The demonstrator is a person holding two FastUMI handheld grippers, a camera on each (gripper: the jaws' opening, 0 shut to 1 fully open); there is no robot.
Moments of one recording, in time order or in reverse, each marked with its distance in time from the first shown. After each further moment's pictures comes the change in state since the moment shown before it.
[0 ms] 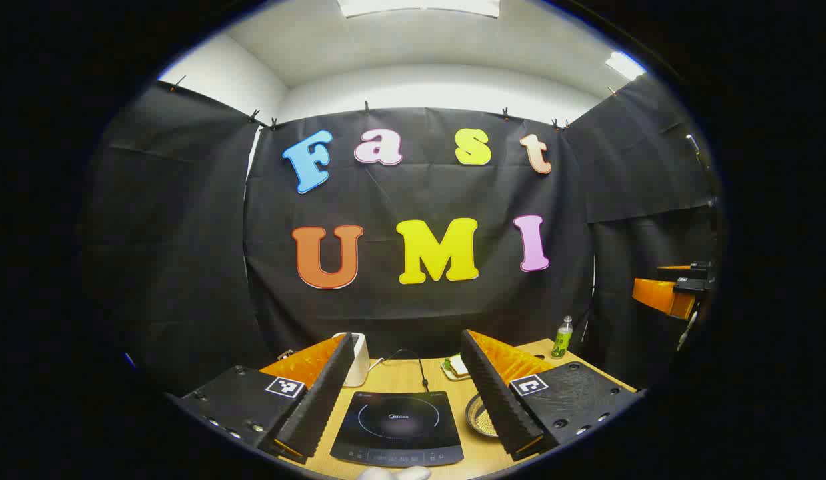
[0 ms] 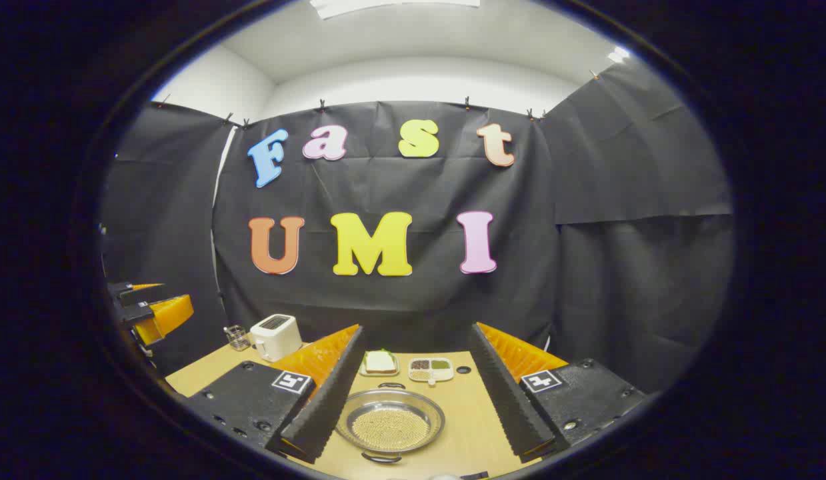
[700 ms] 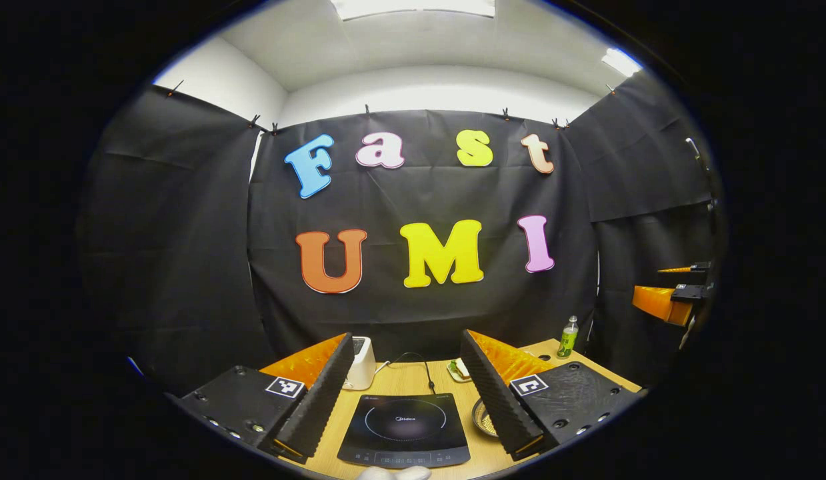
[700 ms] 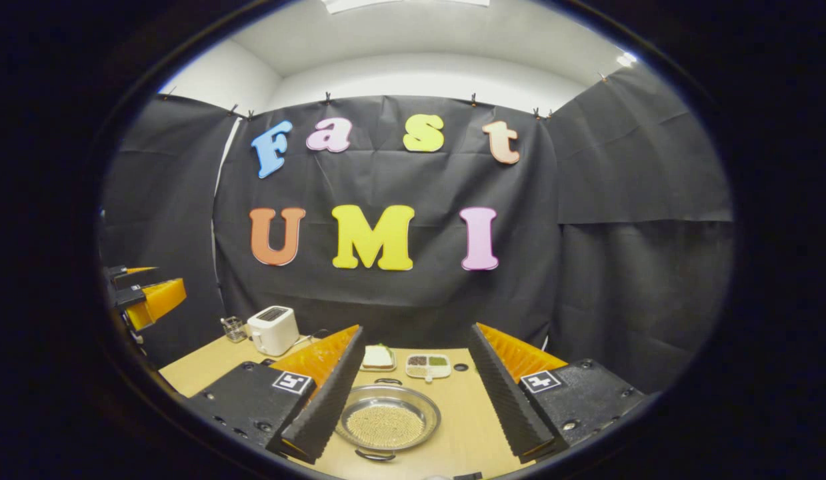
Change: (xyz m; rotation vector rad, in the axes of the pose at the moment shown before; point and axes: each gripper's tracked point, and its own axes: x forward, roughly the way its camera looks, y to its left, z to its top) left arm 0.001 0.001 0.001 0.017 -0.005 0.013; right arm 0.004 0.000 -0.015 -0.031 0.044 0.005
